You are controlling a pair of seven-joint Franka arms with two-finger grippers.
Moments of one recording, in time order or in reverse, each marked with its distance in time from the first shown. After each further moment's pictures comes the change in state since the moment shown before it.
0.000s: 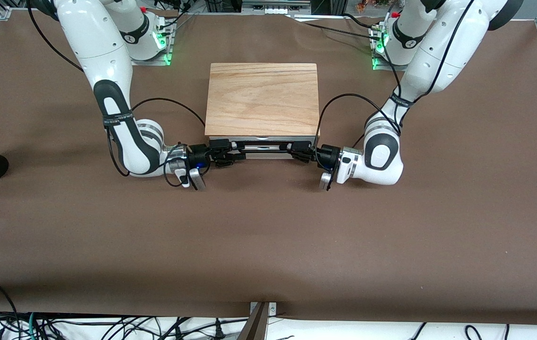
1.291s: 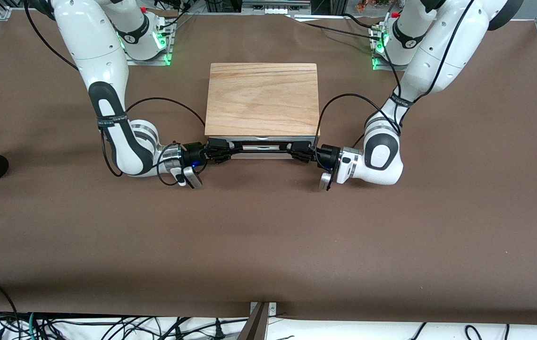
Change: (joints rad) left arm 0.000 0.000 0.000 0.000 -0.003 0.000 0.000; right arm -0.008 -0.001 -0.034 -0.024 0.004 -0.089 -0.022
